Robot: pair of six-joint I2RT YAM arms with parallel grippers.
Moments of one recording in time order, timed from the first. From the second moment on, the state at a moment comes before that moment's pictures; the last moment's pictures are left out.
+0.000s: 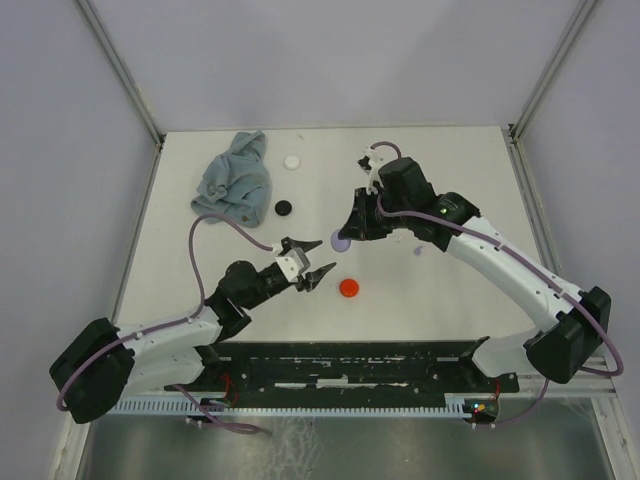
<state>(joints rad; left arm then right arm) -0.81 1.04 0.32 0.82 0.23 0.19 0.68 1.38 1.34 -0.65 -0.25 0.47</state>
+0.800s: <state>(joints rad) -1.03 1.33 0.27 1.29 -0.19 0.63 0.69 1.40 1.30 -0.65 -0.17 0.90</state>
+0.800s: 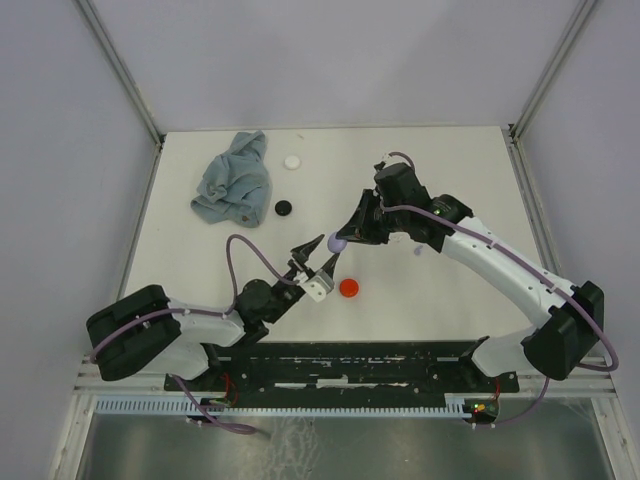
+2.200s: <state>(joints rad) -1.08 1.37 0.31 1.21 -0.33 0.62 0.70 1.36 1.30 -0.61 -0.11 0.68</state>
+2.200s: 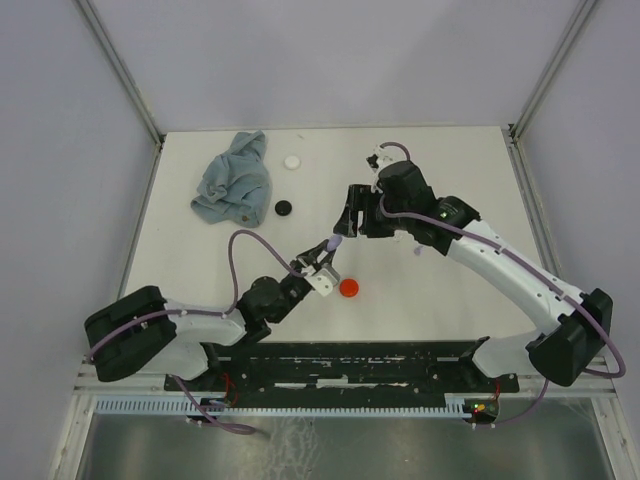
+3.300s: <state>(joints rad) -0.67 1.07 0.33 0.97 0.62 -0.06 0.70 1.24 1.18 -0.54 -0.66 -0.44</state>
